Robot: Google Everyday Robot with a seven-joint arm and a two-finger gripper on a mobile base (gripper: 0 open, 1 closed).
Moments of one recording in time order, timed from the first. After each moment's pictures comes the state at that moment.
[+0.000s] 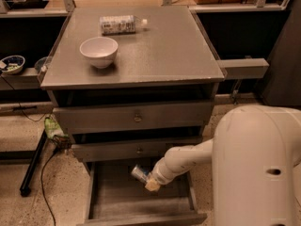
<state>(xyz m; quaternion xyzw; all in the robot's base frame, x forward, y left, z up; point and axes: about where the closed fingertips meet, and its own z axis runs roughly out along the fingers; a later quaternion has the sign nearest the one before) 0.526 -0.010 0.371 -0.53 0.82 0.15 0.17</state>
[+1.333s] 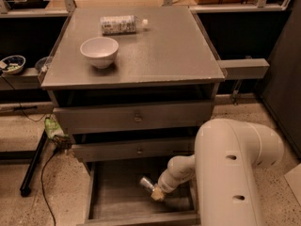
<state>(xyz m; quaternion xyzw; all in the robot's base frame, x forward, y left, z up) 0.528 -0.042 0.252 -0.47 0.86 0.17 0.11</state>
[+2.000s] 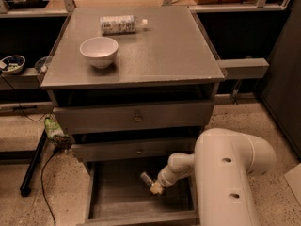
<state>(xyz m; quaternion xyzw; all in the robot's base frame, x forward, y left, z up) 0.569 -0.040 0.217 -0.44 0.87 0.18 0.12</state>
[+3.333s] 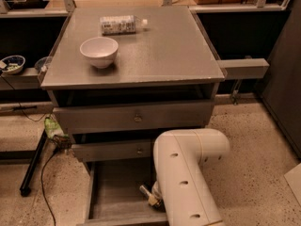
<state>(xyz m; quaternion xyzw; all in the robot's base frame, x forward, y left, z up) 0.539 -0.029 0.124 -0.42 0.89 0.13 0.06</state>
